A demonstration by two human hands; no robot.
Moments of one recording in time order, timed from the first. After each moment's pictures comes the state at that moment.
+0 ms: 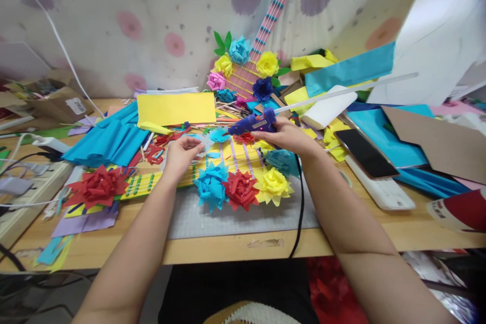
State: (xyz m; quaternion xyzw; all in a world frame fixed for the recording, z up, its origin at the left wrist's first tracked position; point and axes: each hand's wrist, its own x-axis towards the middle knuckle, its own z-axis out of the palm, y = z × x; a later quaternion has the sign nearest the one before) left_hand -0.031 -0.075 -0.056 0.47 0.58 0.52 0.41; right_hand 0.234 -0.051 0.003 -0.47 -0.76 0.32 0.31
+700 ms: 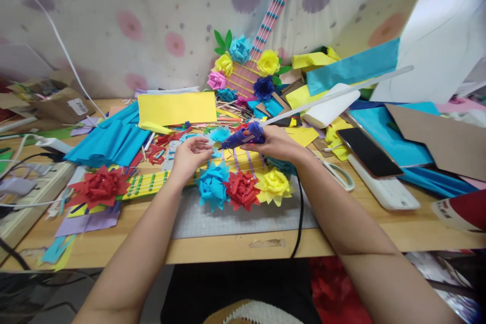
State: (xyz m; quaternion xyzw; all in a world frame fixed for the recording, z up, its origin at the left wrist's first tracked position) left_hand -0.017 -0.082 -0.053 0.49 0.55 0.52 0.44; right_hand 0.216 -0.055 -0.007 -0.42 -0.85 0.22 0.24
